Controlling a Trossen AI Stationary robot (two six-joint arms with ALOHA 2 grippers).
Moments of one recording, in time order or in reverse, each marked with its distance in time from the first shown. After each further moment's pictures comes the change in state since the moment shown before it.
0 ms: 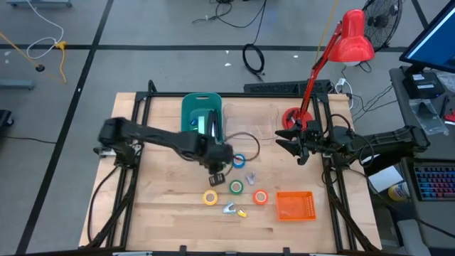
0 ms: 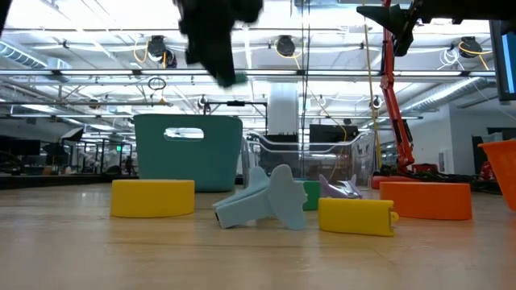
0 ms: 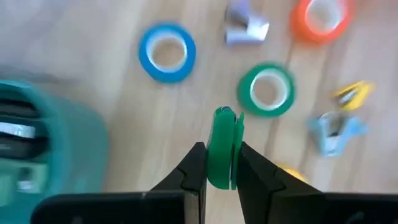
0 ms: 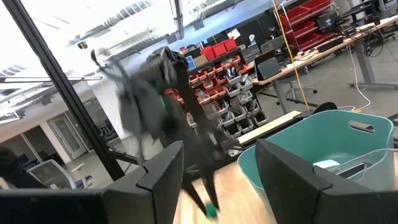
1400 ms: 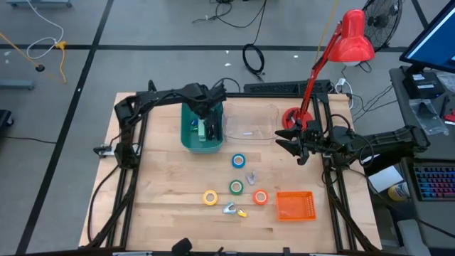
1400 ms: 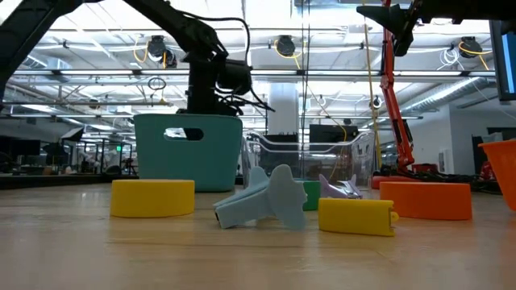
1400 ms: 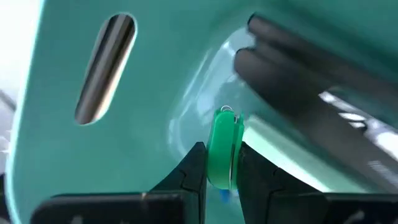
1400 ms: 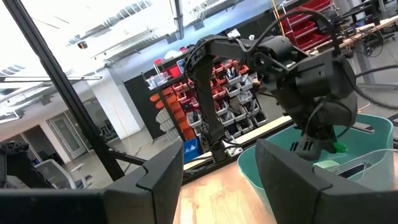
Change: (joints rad) left arm 0.621 0.192 0.002 -0.116 -0.284 0.311; right arm 0.000 0.000 0.000 0.000 0.000 -0.002
